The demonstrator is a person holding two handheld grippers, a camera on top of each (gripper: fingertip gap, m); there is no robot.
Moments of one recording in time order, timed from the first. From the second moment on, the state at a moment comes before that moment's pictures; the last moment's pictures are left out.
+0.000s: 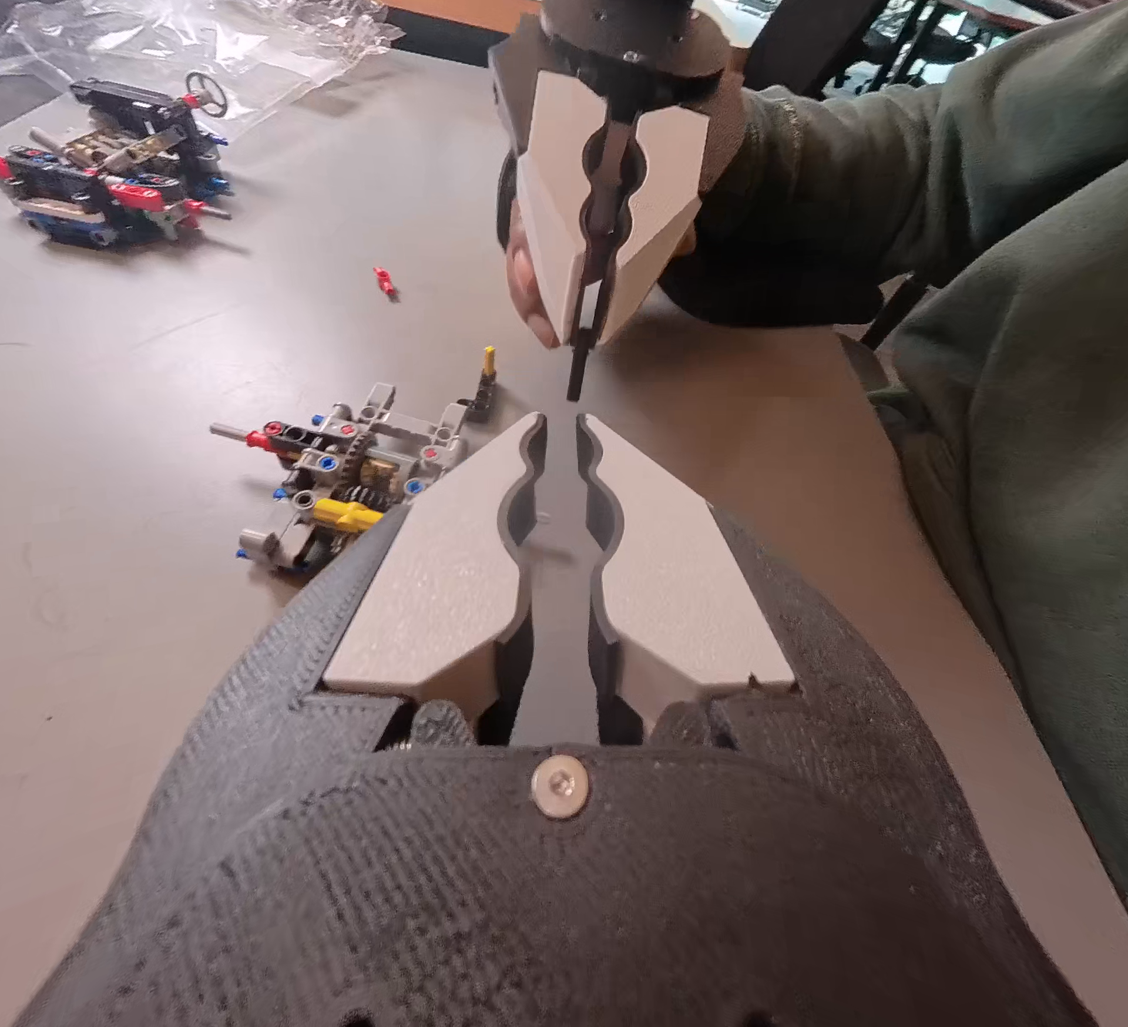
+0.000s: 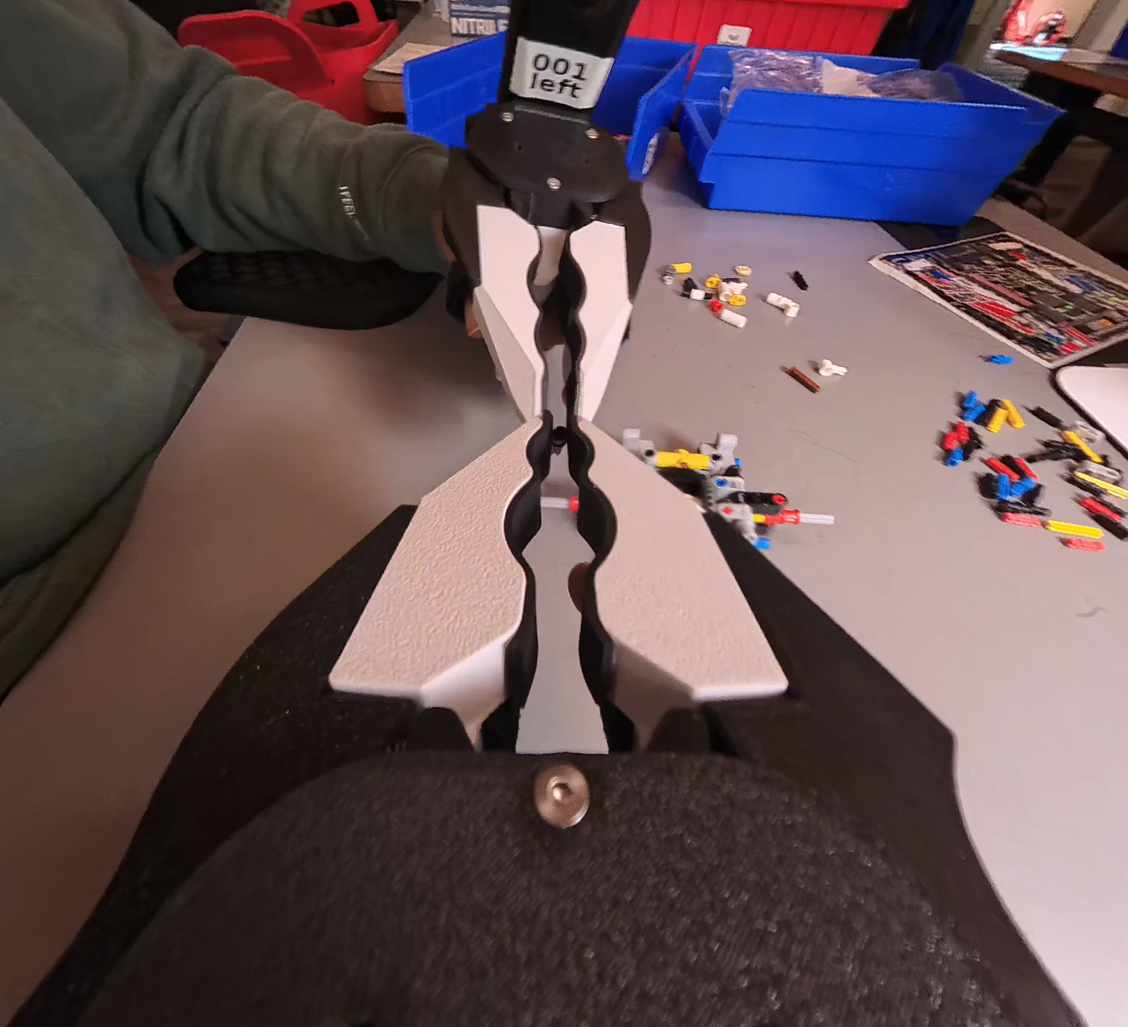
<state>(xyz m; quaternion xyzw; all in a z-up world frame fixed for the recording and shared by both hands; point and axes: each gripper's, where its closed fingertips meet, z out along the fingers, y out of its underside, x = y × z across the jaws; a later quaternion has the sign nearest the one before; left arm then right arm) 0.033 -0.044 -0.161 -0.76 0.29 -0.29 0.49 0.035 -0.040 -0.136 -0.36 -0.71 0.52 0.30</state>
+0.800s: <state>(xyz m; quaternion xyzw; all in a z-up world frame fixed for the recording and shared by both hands) 0.017 -0.029 -0.191 -0.80 0.31 -0.17 0.48 0.074 0.073 -0.185 -0.49 -0.75 0.33 0.29</state>
